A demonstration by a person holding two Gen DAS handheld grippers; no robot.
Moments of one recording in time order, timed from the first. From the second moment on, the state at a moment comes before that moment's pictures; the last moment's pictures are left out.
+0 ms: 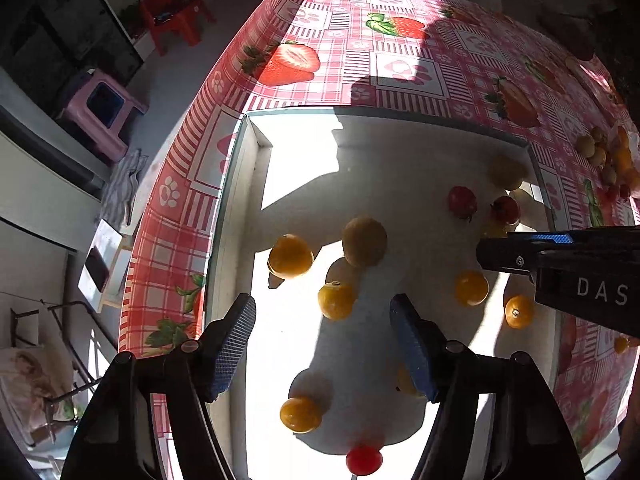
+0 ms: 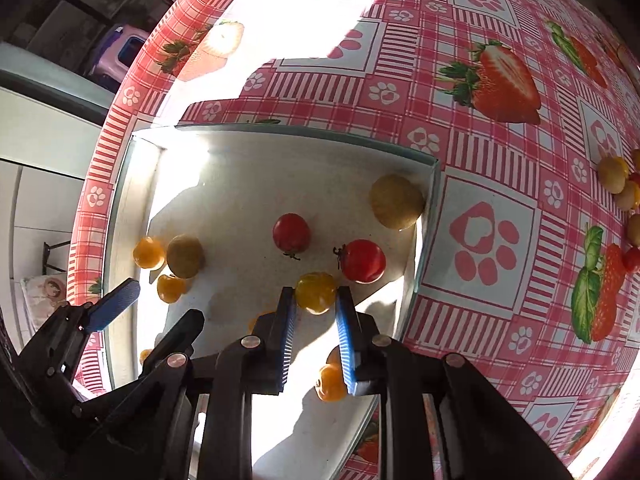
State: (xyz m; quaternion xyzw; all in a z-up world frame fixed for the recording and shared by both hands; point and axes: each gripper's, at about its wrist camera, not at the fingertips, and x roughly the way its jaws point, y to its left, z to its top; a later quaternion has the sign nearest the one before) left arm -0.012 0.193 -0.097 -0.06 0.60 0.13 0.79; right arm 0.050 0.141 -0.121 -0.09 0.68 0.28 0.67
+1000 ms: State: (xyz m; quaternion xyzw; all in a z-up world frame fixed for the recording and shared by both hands) left arm -0.076 0.168 -0.018 -0.05 0.61 0.11 0.78; right arm -0.017 0.070 -0.005 -0.15 0.65 0.25 0.70
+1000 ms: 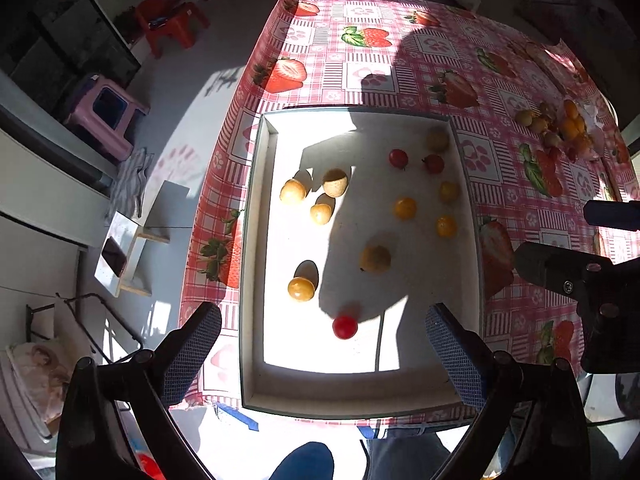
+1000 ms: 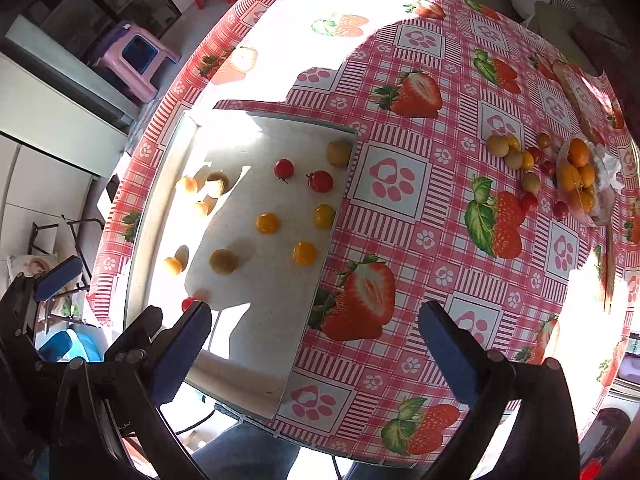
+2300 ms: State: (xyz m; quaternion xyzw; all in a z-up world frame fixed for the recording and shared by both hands) left arm -0.099 0.151 0.002 0.00 0.63 0.07 0.77; right arm -0.049 0.072 0.020 -0.21 0.62 0.25 0.71
